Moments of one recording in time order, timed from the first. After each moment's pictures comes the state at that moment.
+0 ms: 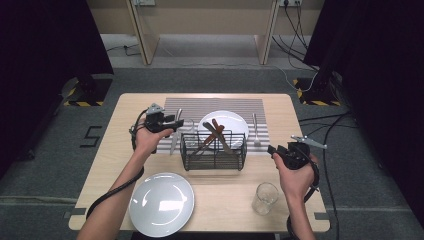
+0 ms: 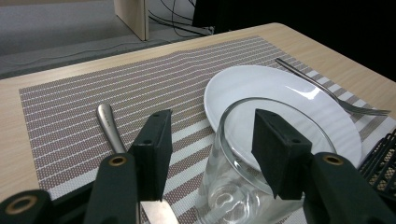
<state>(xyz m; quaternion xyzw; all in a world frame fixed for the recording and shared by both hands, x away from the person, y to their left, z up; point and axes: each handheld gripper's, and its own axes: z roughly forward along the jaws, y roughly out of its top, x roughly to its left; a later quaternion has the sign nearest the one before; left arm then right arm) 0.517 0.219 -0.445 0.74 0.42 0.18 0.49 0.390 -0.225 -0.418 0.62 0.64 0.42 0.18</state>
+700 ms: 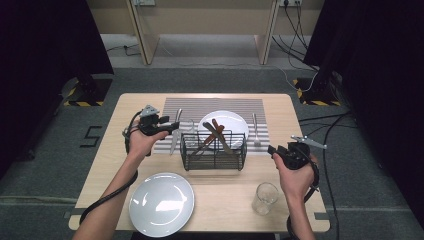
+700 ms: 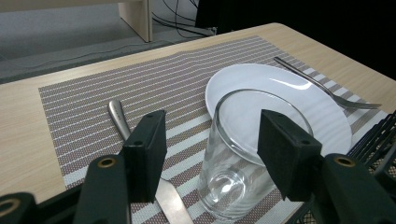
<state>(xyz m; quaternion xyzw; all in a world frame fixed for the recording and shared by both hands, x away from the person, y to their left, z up) 0.499 0.230 -0.434 0.74 0.42 0.19 0.49 0.390 -0.226 -0.419 0.62 0.64 0.42 0.18</state>
